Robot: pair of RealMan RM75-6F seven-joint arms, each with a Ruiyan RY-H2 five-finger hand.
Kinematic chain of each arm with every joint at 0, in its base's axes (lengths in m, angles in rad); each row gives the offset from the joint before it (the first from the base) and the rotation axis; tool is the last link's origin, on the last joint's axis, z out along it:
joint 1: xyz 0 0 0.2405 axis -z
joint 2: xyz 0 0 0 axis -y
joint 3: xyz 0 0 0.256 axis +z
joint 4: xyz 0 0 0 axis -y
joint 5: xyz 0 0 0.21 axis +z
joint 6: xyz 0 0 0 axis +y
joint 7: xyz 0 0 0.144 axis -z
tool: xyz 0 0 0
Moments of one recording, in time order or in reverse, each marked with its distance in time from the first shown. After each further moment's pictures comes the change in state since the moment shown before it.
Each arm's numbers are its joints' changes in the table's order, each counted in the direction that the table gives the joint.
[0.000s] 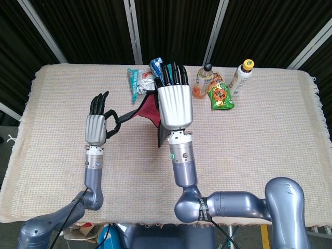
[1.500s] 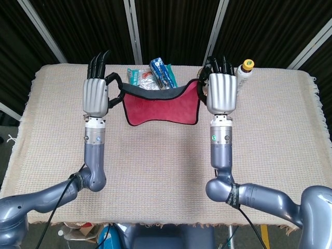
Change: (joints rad) left arm 0.160 -0.305 -0.197 0.505 -0.108 -0.051 -0.369; right arm 0.208 -0.159 -0.007 -0.114 0.055 -0.160 -0.353
